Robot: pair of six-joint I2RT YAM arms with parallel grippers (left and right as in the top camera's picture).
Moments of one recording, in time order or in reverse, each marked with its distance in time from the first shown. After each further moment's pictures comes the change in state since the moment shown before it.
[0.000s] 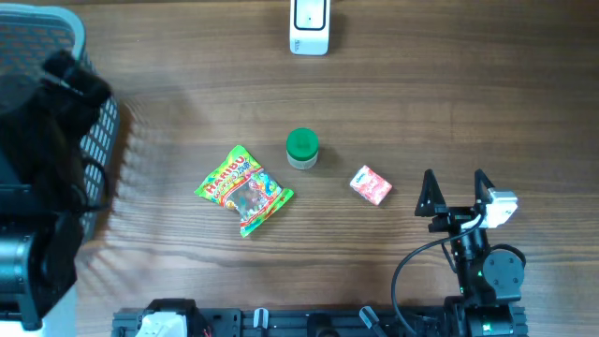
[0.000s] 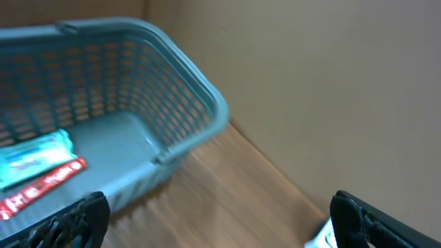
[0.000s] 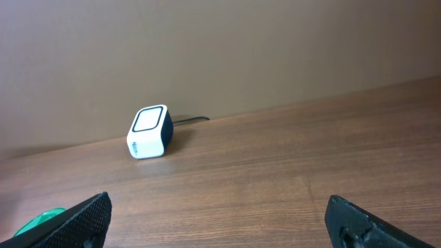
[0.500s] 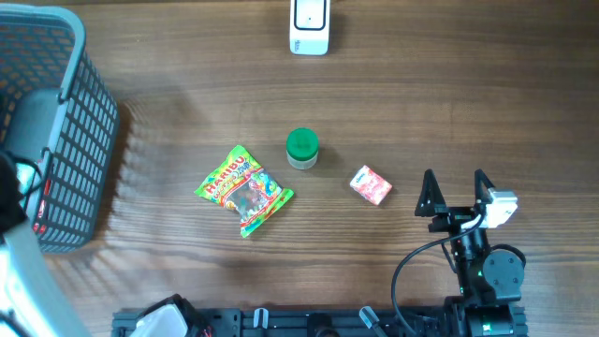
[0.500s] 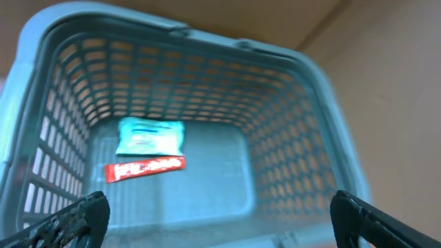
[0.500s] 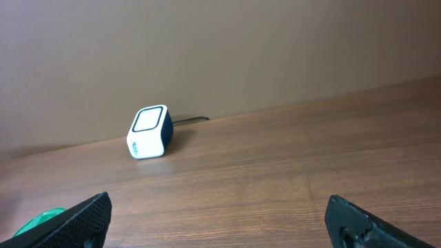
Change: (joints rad) left arm 0.489 0.146 0.007 -0.084 0.035 -0.182; right arm 0.000 0.000 0.000 0.000 0.000 0.000
